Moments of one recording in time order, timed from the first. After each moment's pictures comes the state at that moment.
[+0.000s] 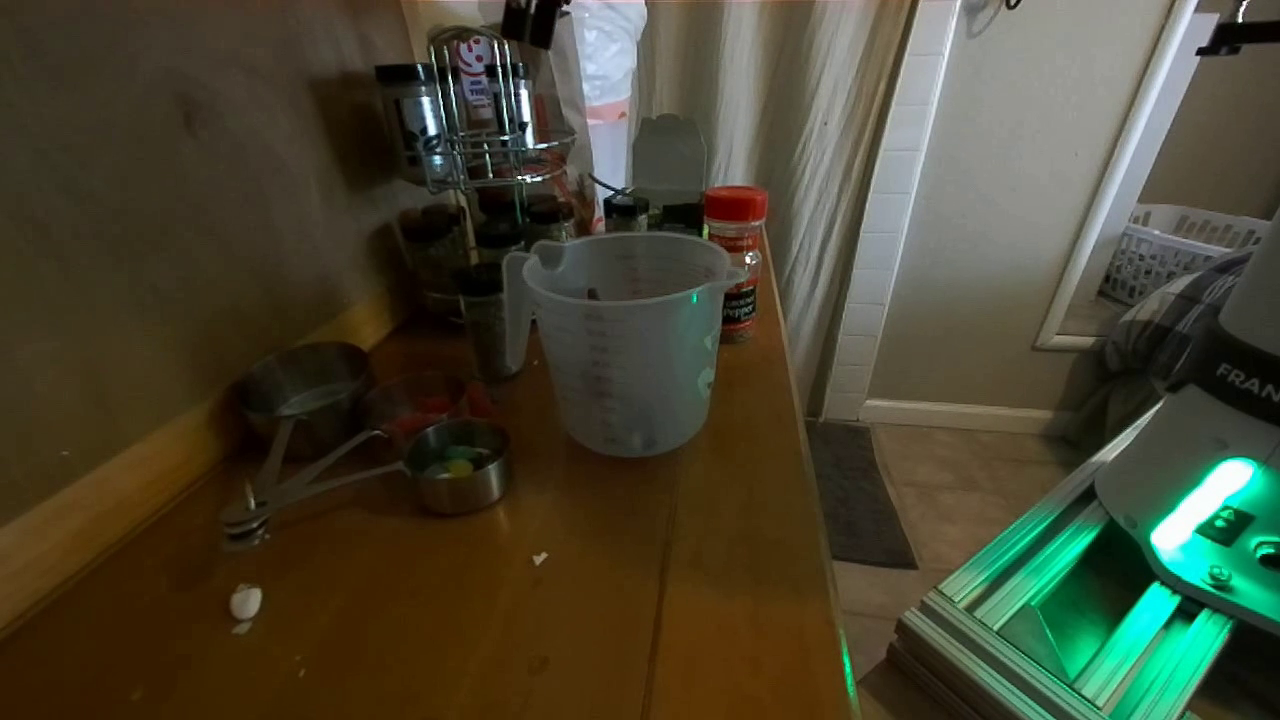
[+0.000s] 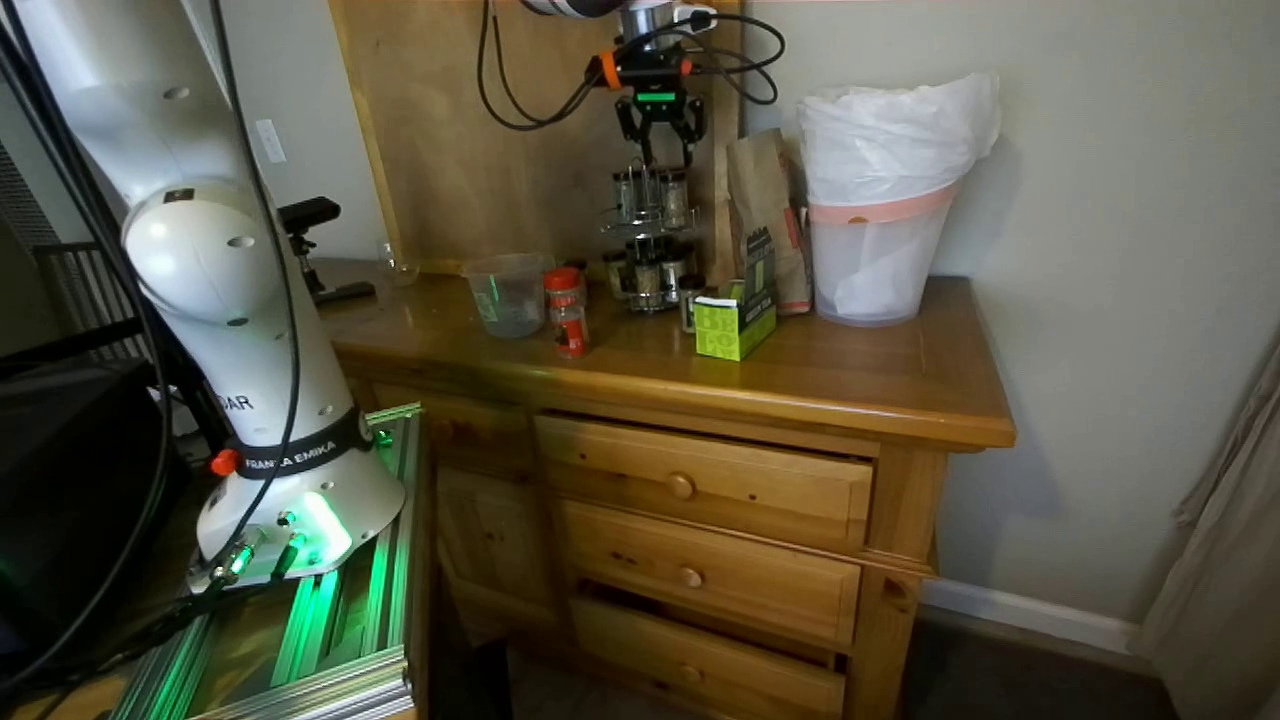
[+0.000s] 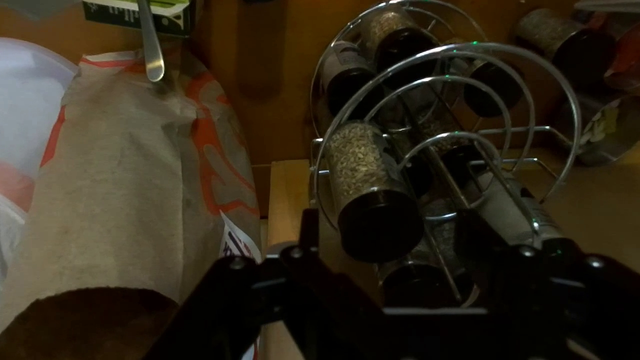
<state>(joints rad) 0.25 -0.04 0.11 -2.07 0.23 2.29 -0.55</state>
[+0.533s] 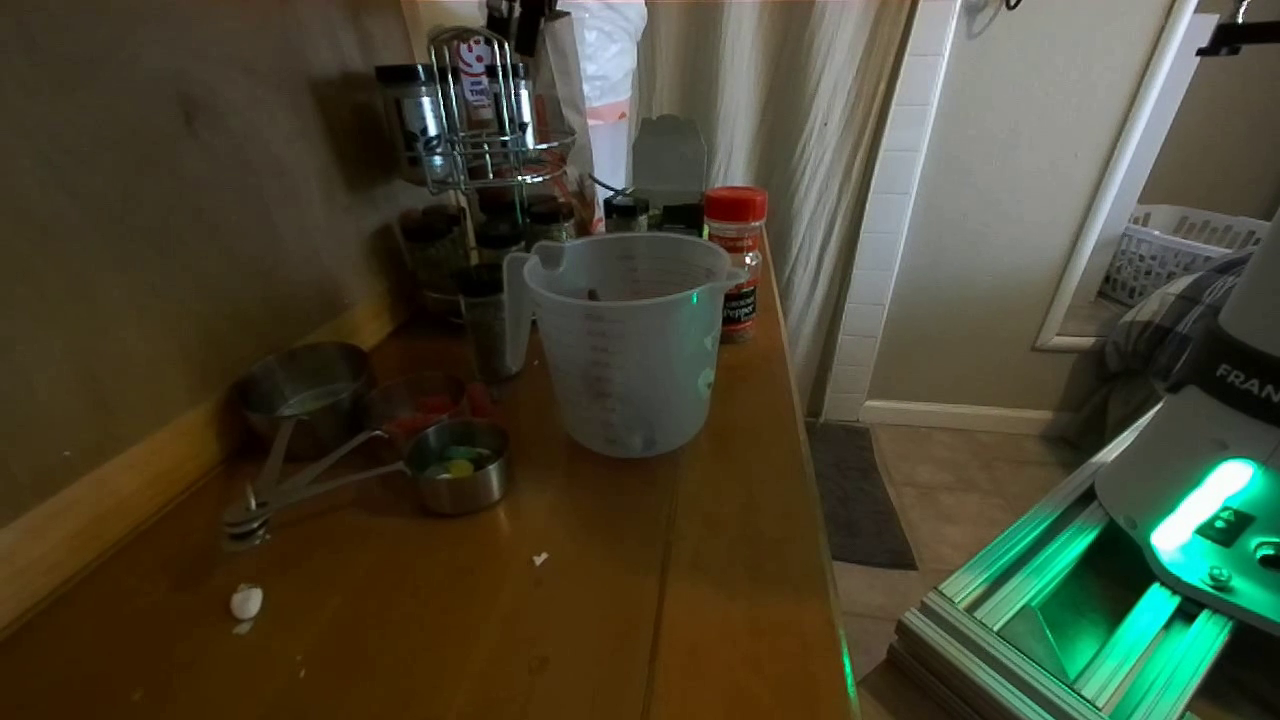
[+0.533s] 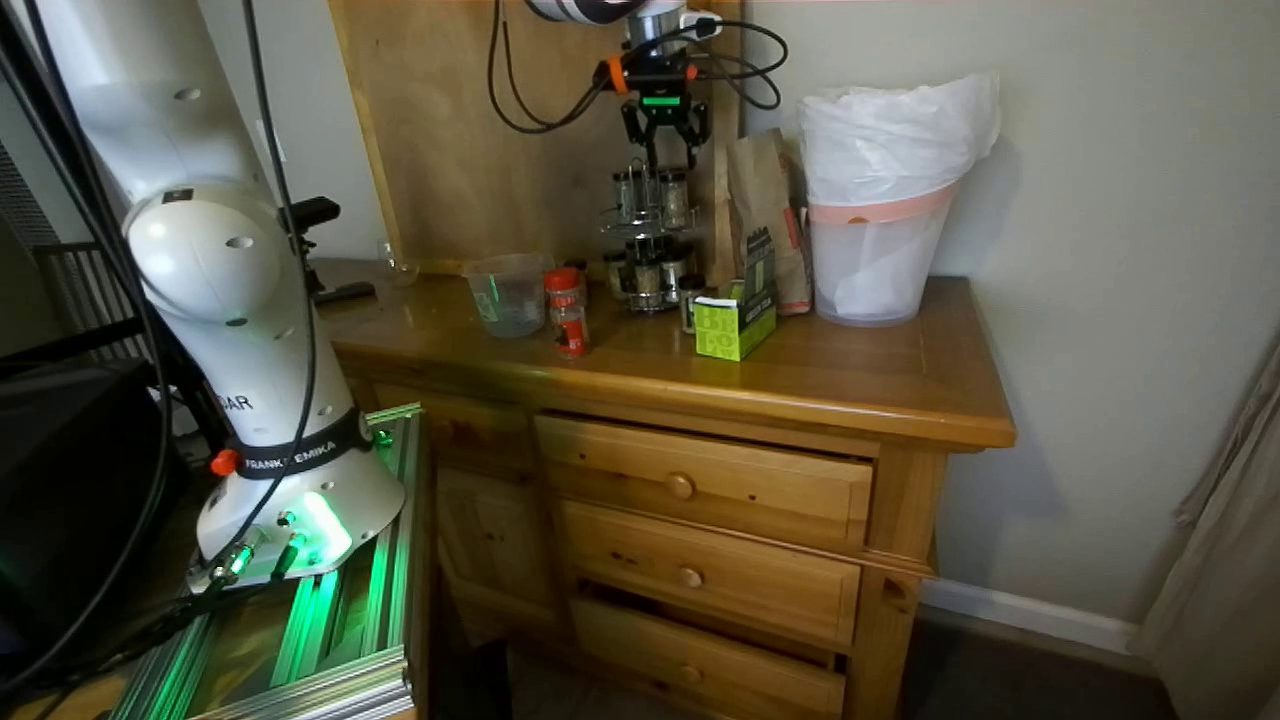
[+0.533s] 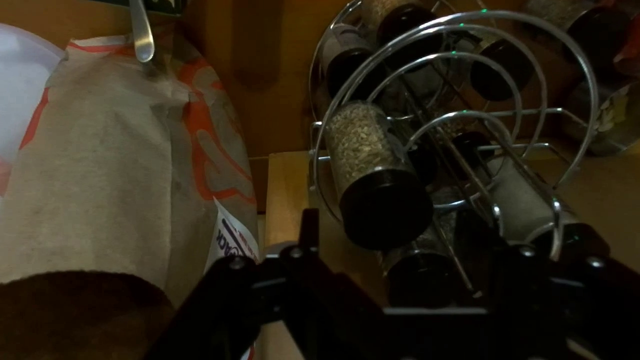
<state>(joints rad) 0.24 0.01 0.13 -2.02 0.22 2.29 -0.53</state>
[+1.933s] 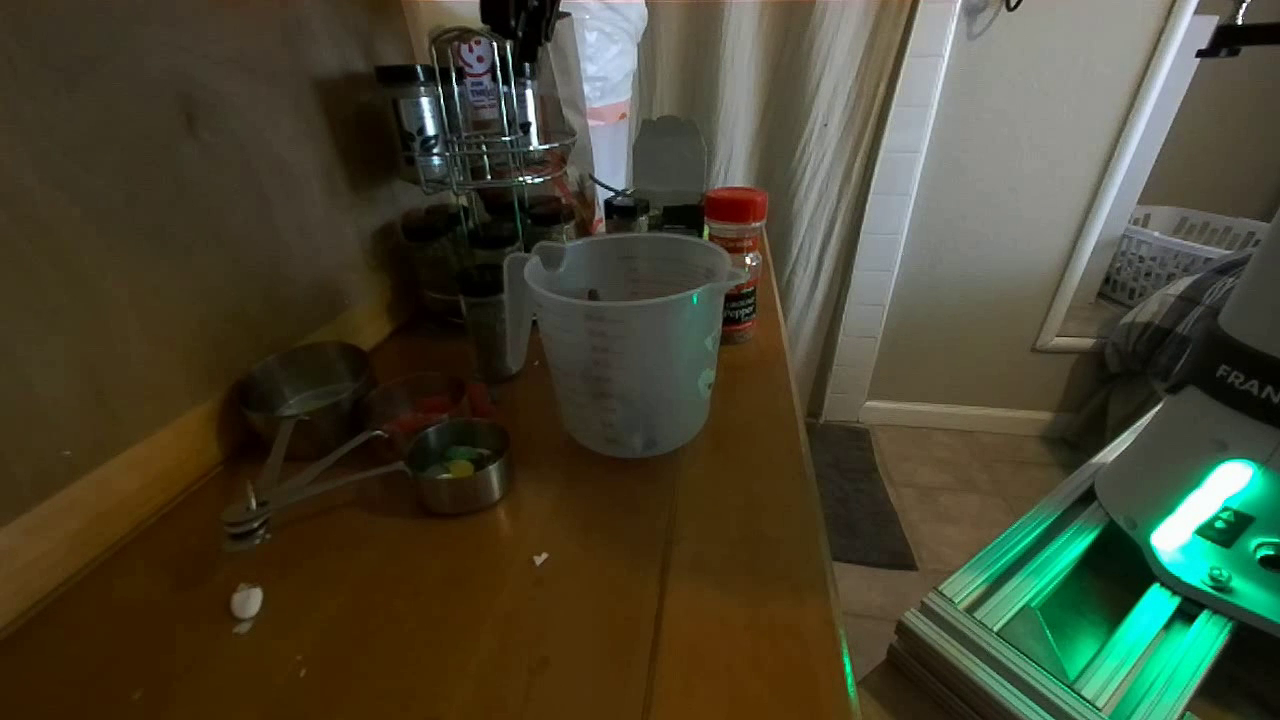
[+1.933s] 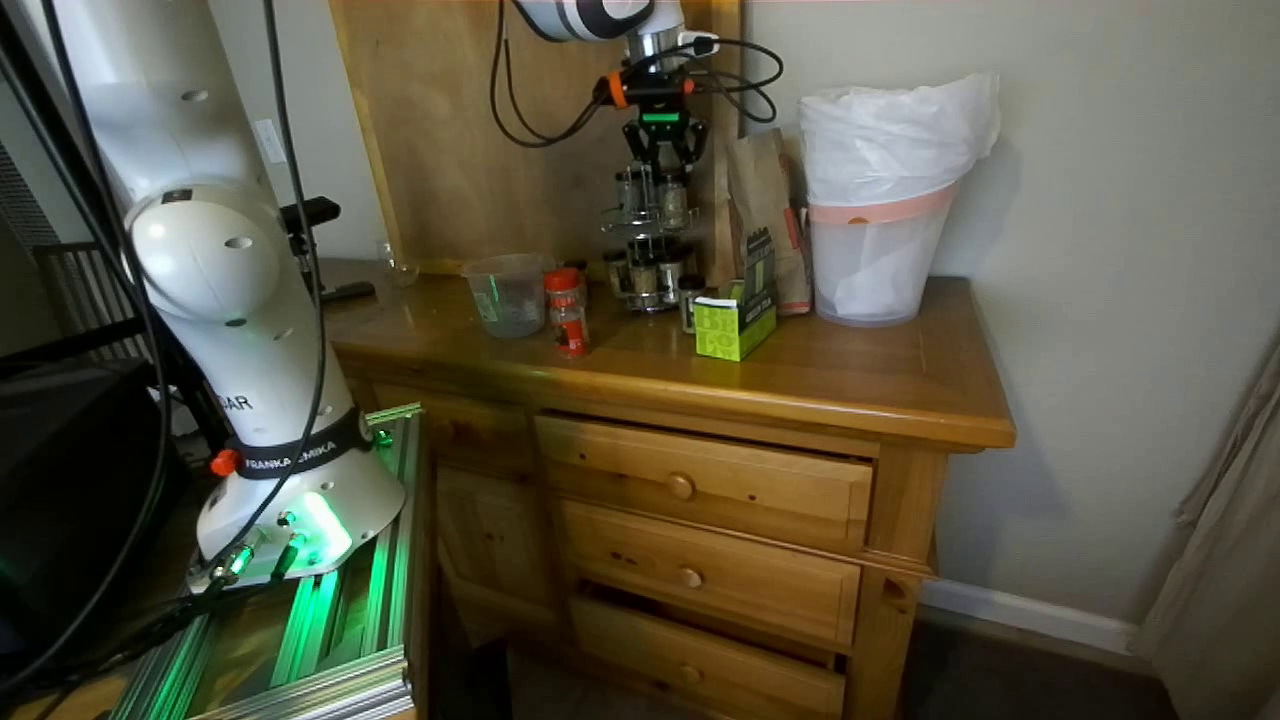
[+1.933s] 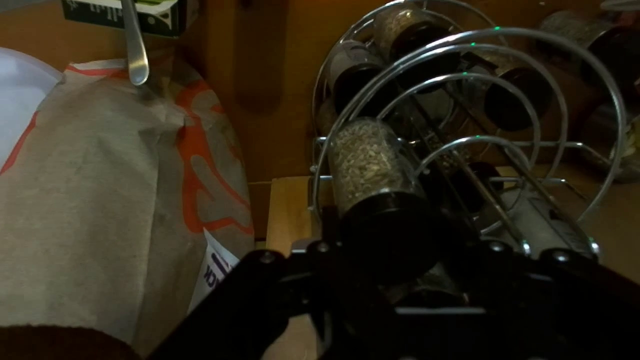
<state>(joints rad) 0.24 0.05 0.16 -2.02 0.14 2.29 -0.46</state>
